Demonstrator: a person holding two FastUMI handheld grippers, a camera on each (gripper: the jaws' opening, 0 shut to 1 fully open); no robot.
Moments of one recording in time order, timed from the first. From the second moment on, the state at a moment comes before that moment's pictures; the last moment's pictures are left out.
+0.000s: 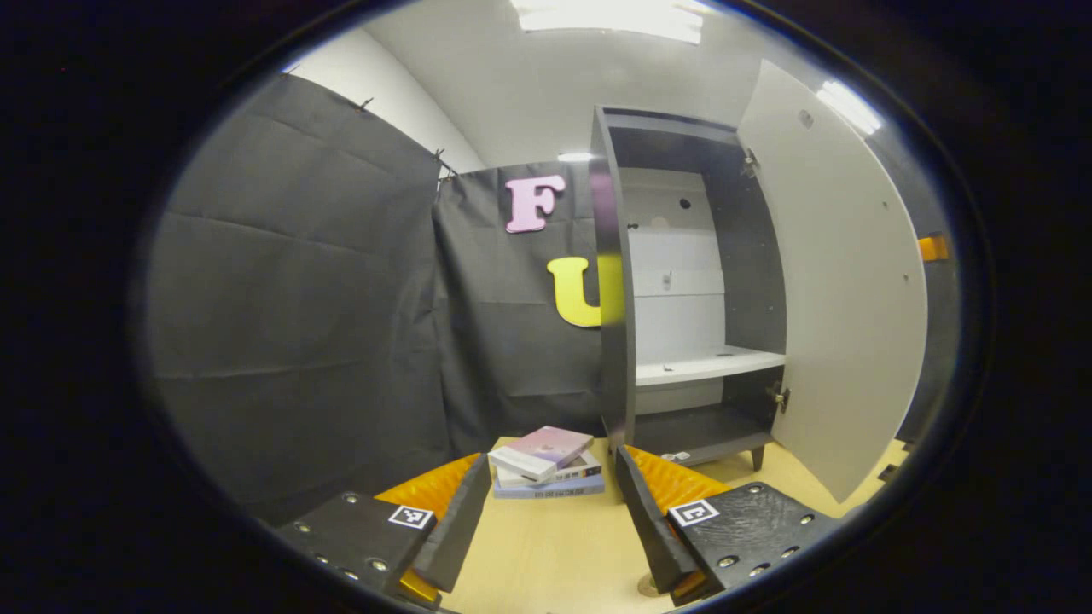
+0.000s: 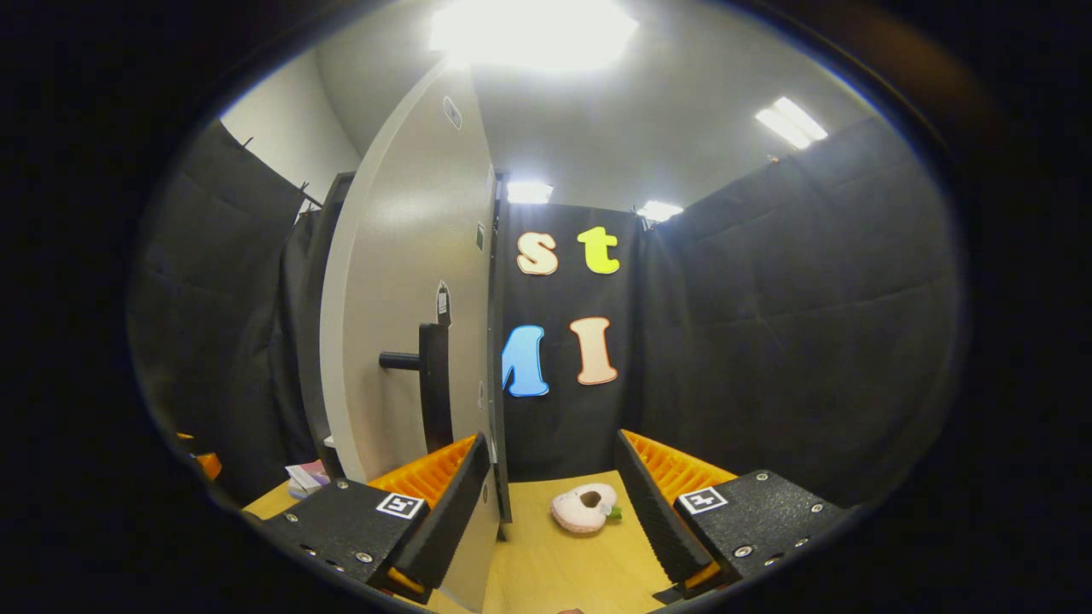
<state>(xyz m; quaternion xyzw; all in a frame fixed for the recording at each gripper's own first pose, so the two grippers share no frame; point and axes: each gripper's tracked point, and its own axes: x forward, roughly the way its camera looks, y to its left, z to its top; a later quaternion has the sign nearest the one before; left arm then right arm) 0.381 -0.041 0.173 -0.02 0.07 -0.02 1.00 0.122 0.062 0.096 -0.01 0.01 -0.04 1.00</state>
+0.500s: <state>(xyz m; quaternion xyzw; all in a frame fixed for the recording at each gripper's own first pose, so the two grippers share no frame) 0.402 -0.002 0.164 -0.02 0.06 -0.02 1.00 0.125 0.135 0.094 -0.01 0.01 -0.01 1.00</state>
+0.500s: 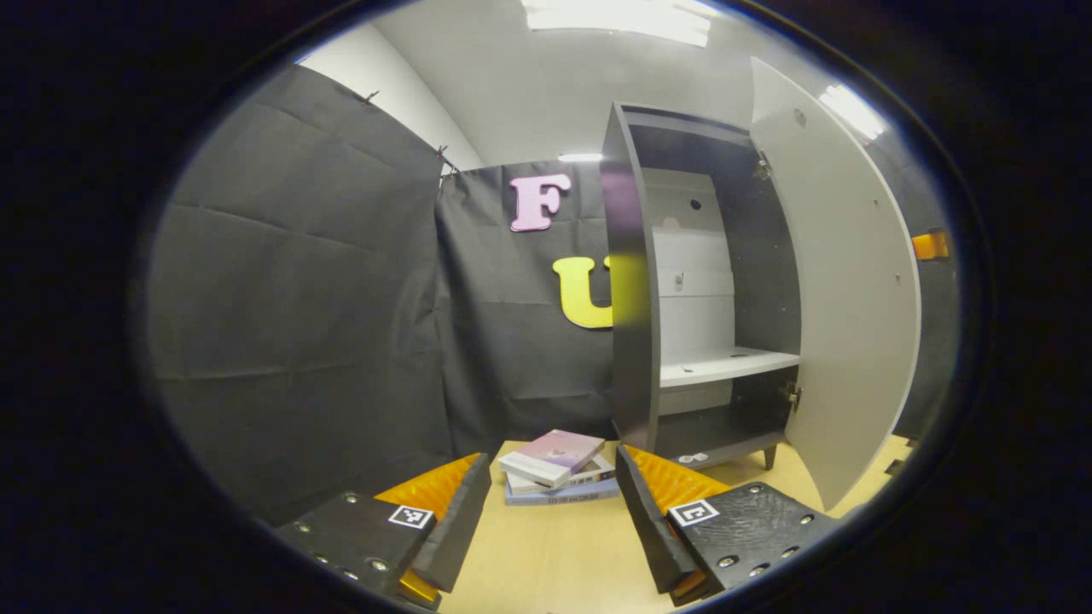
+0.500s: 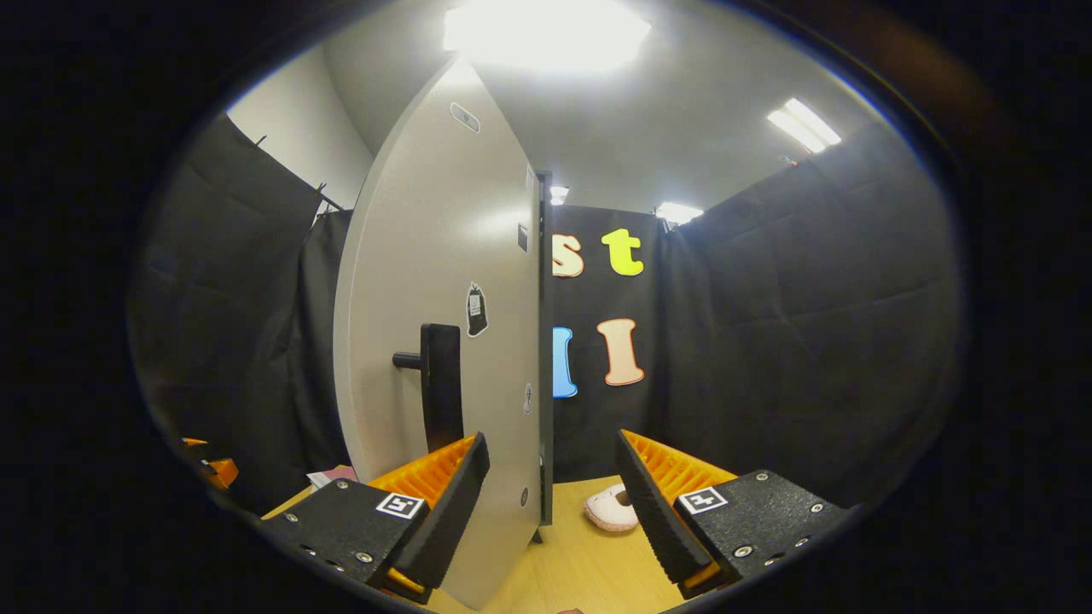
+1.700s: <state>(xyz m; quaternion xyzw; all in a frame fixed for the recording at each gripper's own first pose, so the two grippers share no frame) 0.399 0.077 0.147 -0.03 0.07 0.02 1.00 0.154 0.224 0.068 0.00 0.03 0.04 1.00</state>
